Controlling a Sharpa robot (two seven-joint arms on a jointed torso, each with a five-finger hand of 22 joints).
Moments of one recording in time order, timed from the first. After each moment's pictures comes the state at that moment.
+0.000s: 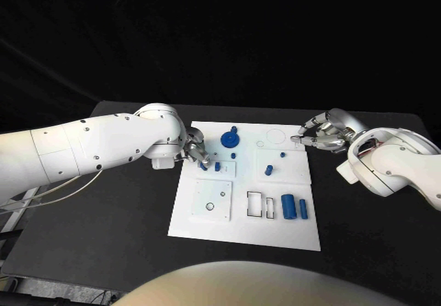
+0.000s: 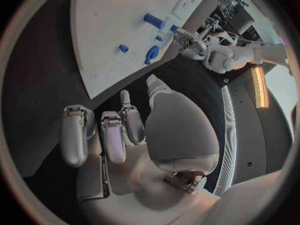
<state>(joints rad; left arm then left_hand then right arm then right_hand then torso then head) 1.27 -0.77 -0.08 1.47 -1.04 0.25 -0.63 0.96 -0.12 0.79 -0.01 0.35 0.78 0.06 0.87 0.76 1.35 -0.02 1.26 1.10 1.47 -0.08 1.57 1.31 0.01 1.47 0.03 1.52 1.31 1.28 -0.91 -0.14 1.62 -1.03 -0.45 -0.29 1.27 -0.15 0.11 0.29 0.18 0.87 0.13 0.22 0.56 1.41 0.06 1.39 1.31 1.47 -0.01 1.57 1.31 0.02 1.47 0.10 1.39 1.31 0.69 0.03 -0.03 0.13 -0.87</state>
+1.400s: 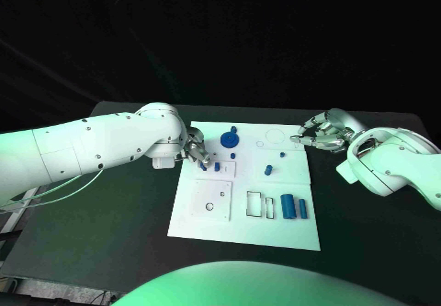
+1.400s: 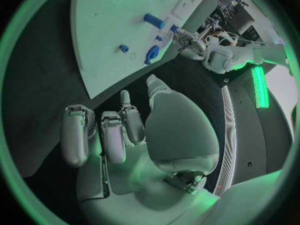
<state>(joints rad) 1.27 -0.76 -0.08 1.46 -1.04 0.26 -0.63 0.96 -0.12 0.79 -0.01 0.37 0.78 0.06 0.87 0.76 1.35 -0.02 1.26 1.10 1.47 -0.08 1.57 1.31 0.01 1.47 0.03 1.52 1.31 1.28 -0.91 -0.14 1.62 -1.03 -0.45 -0.29 1.27 -0.15 0.11 0.29 0.18 0.87 0.13 0.22 0.56 1.41 0.06 1.39 1.31 1.47 -0.01 1.57 1.31 0.04 1.47 0.10 1.39 1.31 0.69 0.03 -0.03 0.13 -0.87</state>
